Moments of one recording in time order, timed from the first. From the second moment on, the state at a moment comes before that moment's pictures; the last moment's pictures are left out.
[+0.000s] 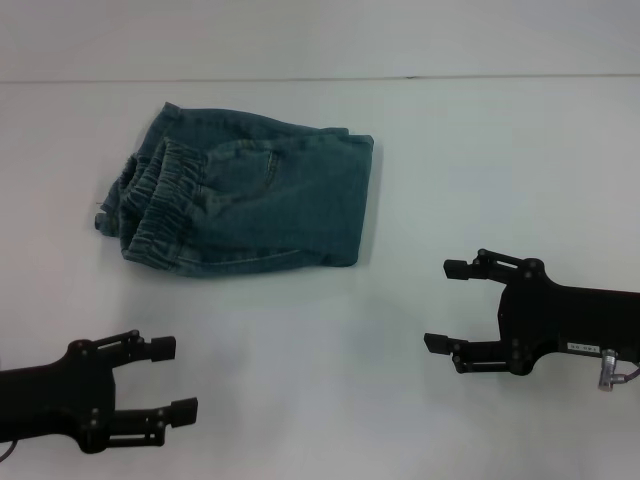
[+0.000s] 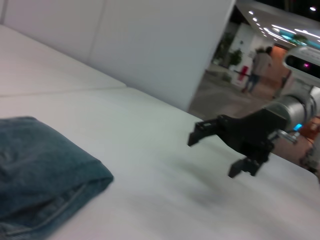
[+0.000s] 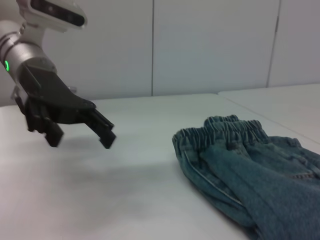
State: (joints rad) left arm -0.38 -2.06 0.36 0.60 2.33 1.84 -1.20; right arm 0.27 2.07 -1.14 -0.78 -1.69 -1.41 1.07
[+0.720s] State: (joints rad) left arm -0.41 -2.05 0.36 0.62 2.40 1.87 -1.24; right arm 0.29 2.08 -1.09 -0.78 -1.73 -1.42 1.07
